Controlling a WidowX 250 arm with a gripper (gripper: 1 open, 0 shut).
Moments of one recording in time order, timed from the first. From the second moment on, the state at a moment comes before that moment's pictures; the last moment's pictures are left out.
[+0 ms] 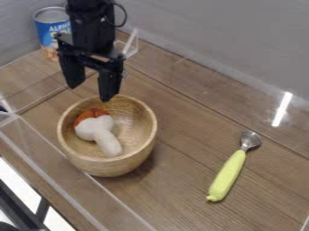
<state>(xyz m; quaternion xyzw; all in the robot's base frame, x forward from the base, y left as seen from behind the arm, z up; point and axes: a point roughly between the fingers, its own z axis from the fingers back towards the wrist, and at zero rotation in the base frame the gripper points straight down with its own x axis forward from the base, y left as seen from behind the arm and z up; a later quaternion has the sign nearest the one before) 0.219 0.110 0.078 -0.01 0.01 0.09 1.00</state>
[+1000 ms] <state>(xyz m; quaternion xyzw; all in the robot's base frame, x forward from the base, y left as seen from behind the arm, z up) 0.219 0.108 0.056 -0.02 0.02 0.11 0.99</state>
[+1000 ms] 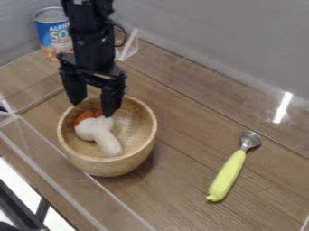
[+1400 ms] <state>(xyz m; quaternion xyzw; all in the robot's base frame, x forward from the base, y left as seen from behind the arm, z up) 0.219 0.105 0.055 -0.03 0.01 0.11 0.99</state>
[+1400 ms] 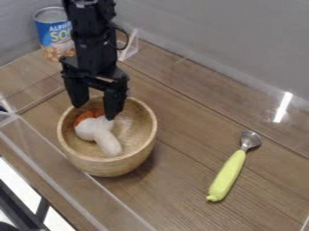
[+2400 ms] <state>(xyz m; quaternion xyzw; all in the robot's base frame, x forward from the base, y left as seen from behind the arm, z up) 0.218 0.099 0.036 -0.03 0.01 0.12 0.99</state>
